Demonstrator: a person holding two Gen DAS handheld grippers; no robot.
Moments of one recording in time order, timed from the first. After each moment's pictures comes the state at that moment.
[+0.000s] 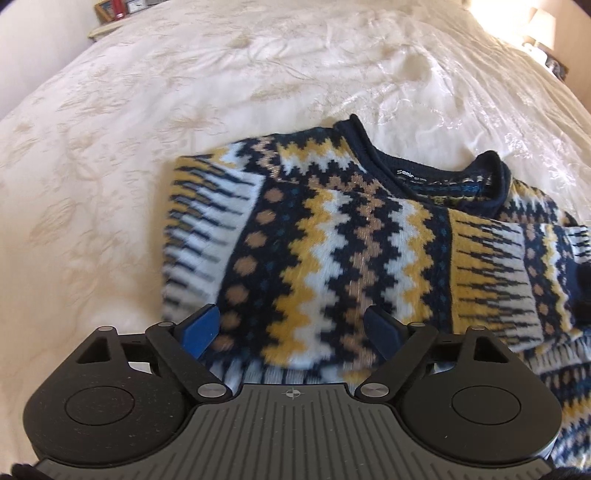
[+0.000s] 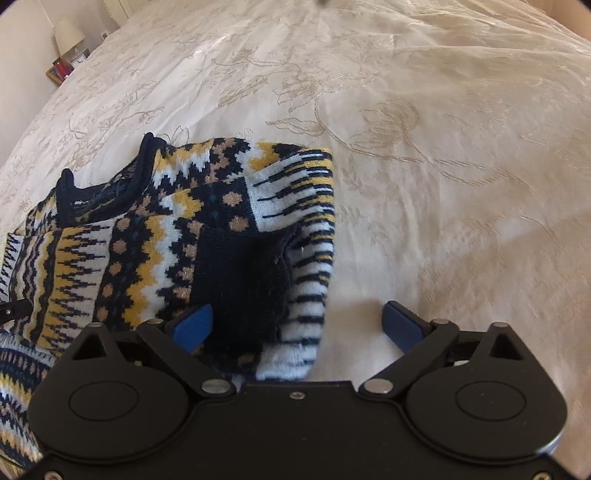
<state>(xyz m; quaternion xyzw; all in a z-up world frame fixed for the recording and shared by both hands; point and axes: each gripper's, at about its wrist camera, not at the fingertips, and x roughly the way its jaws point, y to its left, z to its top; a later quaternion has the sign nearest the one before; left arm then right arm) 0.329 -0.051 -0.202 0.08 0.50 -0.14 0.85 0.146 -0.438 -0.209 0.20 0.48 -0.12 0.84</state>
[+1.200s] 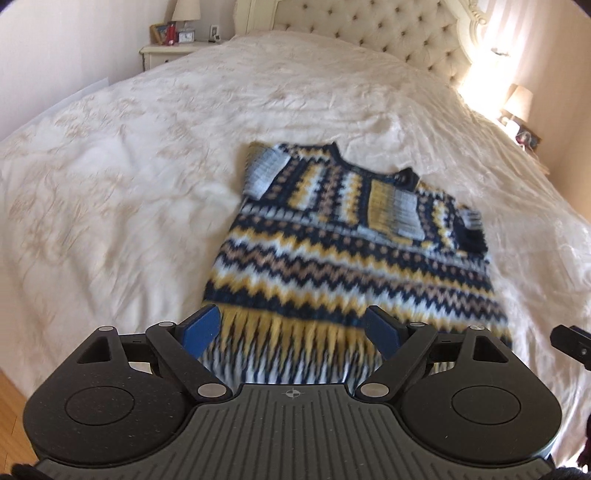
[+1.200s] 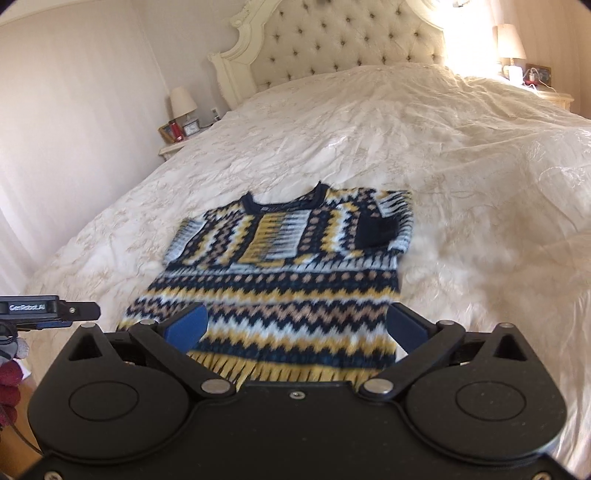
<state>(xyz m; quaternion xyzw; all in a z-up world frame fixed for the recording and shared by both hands) 0.091 0.050 -0.125 -0.01 0.43 -0.15 0.89 -0.069 -0.299 -0.111 0.17 0.31 -0.03 0.93</state>
